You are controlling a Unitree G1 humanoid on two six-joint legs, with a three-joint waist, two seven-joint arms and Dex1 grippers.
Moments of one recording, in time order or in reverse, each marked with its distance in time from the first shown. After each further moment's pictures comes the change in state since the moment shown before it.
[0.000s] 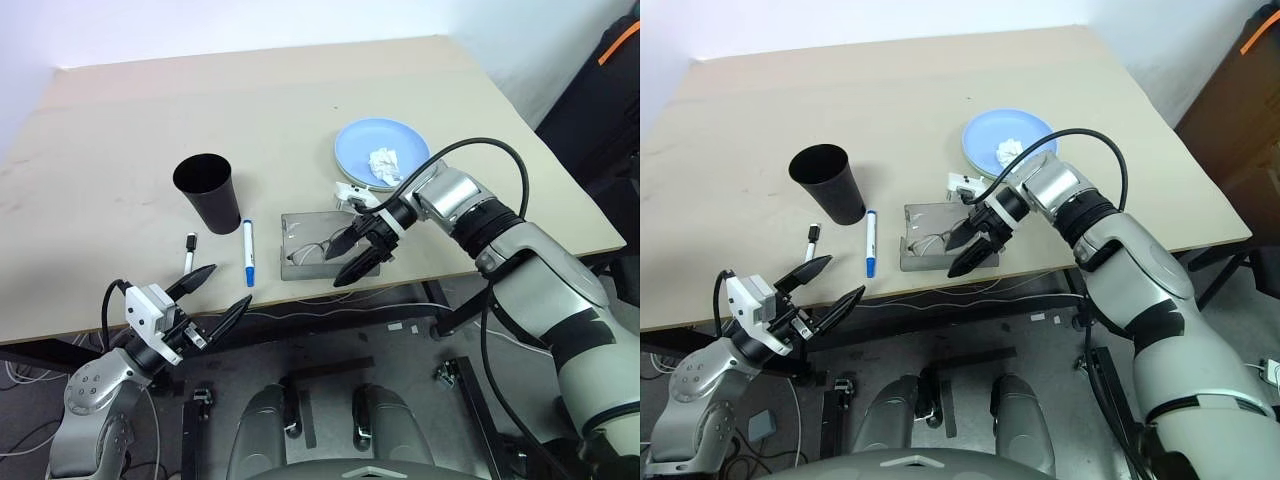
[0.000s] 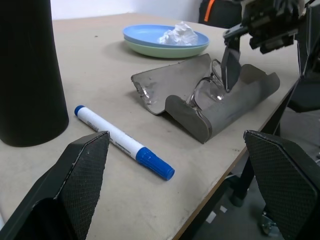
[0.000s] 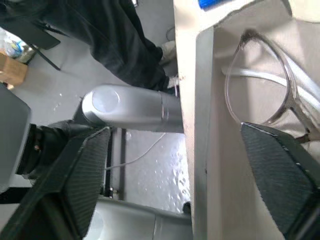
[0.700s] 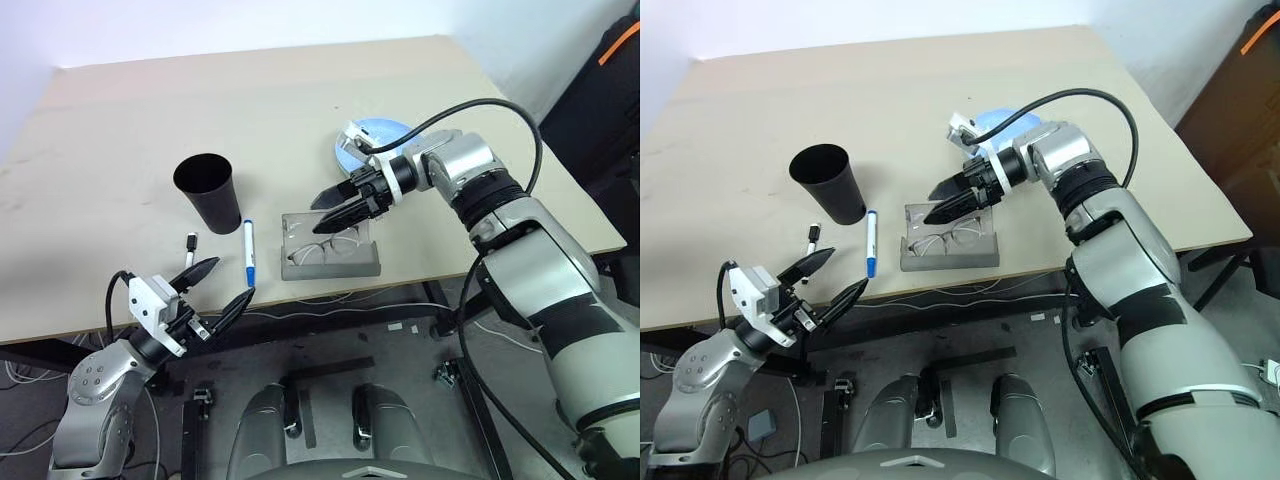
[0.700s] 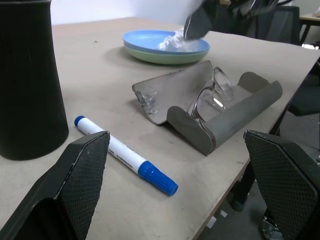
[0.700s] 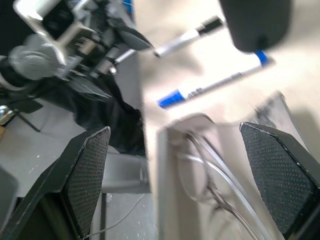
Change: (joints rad) left arm -0.044 0.002 -0.007 -0.014 -0.001 0.041 0.017; right arm -0.109 0.121 -0.320 0.306 -0.104 -0.049 -0.057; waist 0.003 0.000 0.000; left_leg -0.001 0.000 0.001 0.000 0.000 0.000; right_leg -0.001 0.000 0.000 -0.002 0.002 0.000
